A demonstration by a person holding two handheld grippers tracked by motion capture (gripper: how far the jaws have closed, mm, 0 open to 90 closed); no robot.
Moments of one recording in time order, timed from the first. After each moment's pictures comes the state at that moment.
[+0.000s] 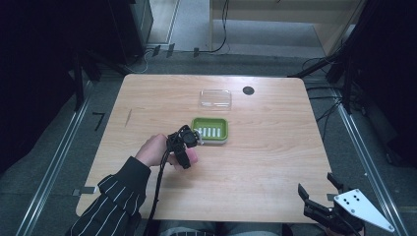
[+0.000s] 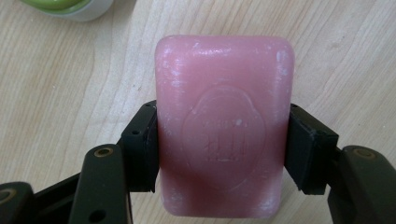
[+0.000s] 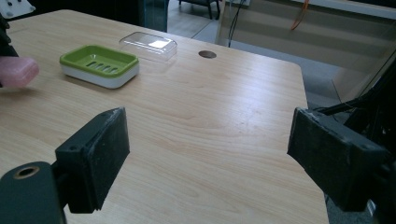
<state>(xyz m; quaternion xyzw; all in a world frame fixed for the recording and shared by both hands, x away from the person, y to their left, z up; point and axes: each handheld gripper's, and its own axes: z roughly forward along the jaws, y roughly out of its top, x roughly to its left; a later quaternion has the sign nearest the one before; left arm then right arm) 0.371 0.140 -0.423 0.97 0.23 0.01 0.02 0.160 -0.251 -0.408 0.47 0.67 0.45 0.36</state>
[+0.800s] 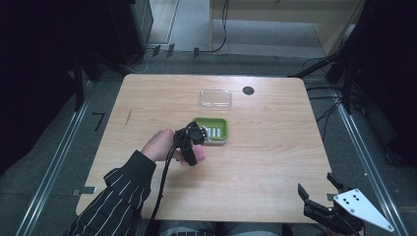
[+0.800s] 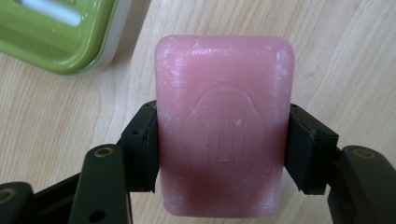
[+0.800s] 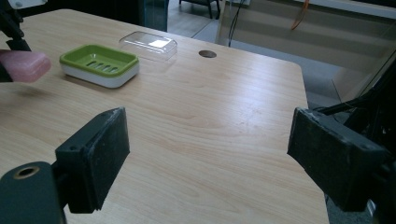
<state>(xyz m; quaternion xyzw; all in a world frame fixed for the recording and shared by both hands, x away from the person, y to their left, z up) 0.377 0.119 -0.412 0.98 0.19 0.01 0.03 0.160 -0.251 -0.408 0.47 0.67 0.45 0.36</state>
